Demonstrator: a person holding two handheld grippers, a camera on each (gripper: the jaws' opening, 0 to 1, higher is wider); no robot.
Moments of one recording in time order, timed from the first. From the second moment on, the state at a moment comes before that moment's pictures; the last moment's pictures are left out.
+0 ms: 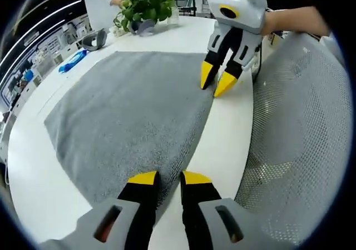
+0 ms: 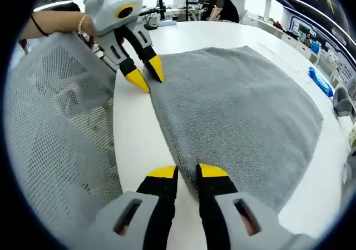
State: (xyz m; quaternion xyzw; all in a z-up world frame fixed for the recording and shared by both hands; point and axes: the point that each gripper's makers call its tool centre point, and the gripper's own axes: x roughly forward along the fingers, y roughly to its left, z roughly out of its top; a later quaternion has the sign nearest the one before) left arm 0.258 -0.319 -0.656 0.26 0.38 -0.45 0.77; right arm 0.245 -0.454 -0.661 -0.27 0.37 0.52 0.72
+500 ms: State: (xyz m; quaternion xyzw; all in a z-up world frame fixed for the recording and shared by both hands) left arm 0.259 -0.307 -0.658 0.26 0.37 -0.45 0.77; right arm 0.251 -0.475 -0.658 -0.29 0.35 0.51 0.73
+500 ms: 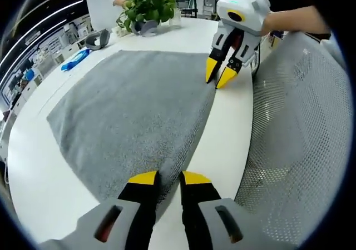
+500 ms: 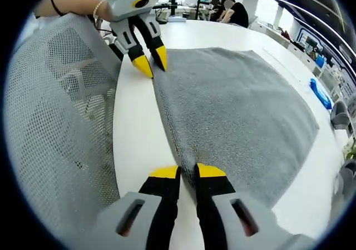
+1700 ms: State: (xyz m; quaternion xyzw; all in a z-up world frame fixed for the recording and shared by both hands) left arm 0.248 -0.275 -0.660 0.29 0.34 -0.44 0.78; right arm 0.254 -0.553 -0.656 -0.35 0.36 0.43 0.75
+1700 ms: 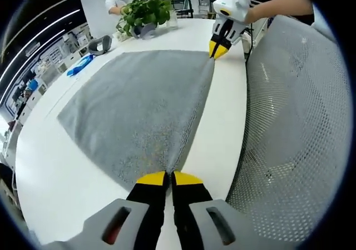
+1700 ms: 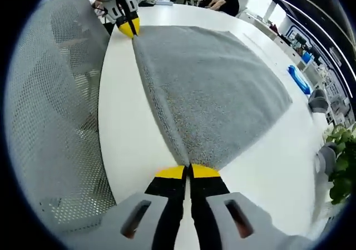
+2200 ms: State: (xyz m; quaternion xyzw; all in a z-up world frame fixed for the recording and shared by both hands) left arm 0.249 -0.275 -0.640 0.30 0.37 -0.41 0.78; right arm 0.255 -0.551 -0.647 -0.36 0.38 0.40 0.75
